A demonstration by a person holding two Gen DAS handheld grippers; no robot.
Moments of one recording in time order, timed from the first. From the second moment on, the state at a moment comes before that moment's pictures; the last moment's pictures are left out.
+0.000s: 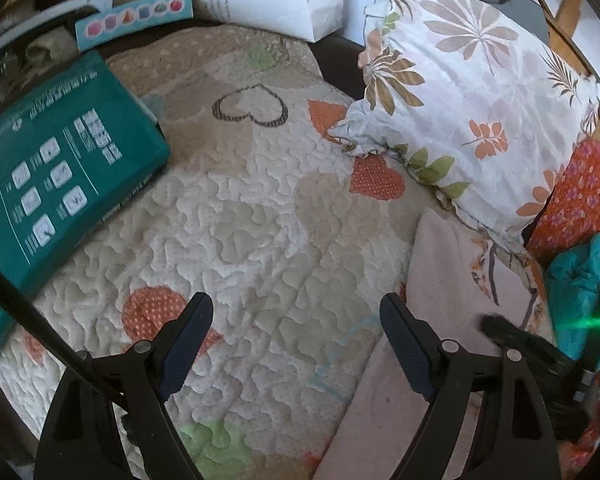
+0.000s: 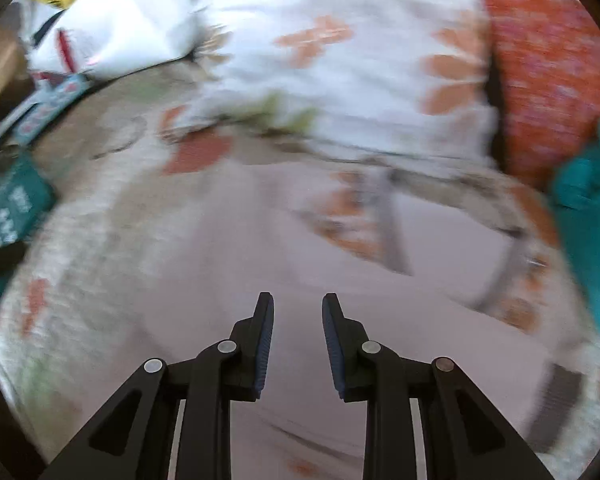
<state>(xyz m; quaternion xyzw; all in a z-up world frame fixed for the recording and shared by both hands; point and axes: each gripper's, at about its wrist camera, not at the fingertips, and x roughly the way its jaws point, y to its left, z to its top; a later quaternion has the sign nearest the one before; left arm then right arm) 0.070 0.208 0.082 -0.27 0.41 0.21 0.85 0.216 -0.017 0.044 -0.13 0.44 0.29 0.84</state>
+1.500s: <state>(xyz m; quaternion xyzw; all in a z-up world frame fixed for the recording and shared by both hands) -0.059 0.090 0.002 -0.30 0.47 -0.04 0.83 -0.007 -0.391 -0.024 0.36 0.50 0.15 0.77</state>
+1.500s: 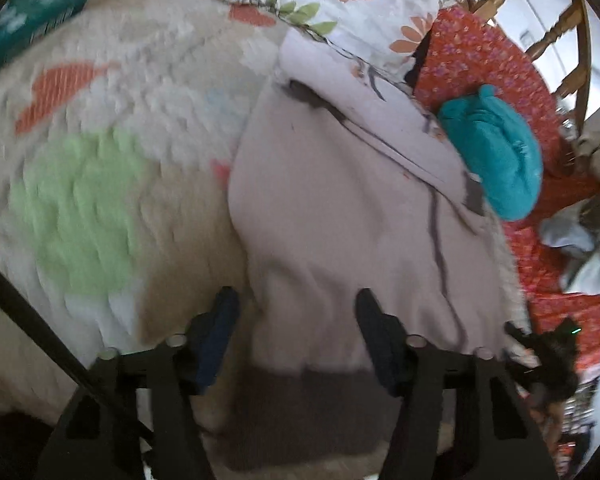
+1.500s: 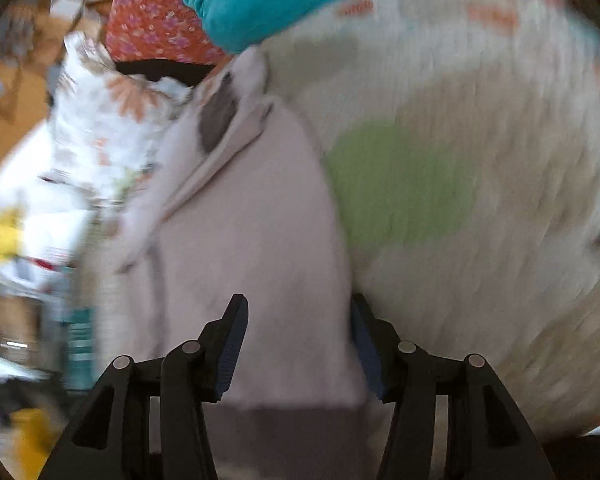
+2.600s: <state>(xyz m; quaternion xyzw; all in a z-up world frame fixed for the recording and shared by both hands) -0.157 0.094 0.047 -0.33 0.44 -0.03 0.84 -0.110 -0.348 0.002 0.27 0.51 0.22 0.79</state>
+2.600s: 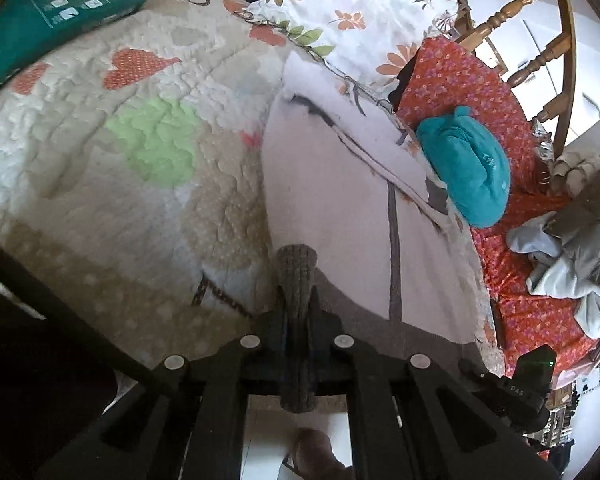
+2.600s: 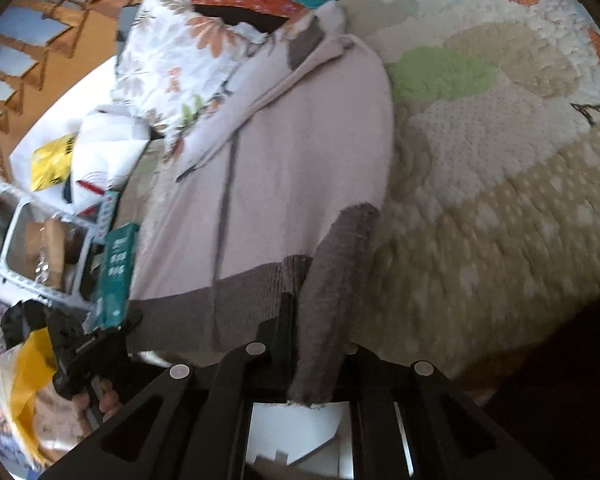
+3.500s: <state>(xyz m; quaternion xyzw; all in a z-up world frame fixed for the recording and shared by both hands) 0.135 0.153 0.041 -0.39 0.43 0.00 0.82 0.161 -0.303 0.066 0.29 0.45 0.20 0.82</state>
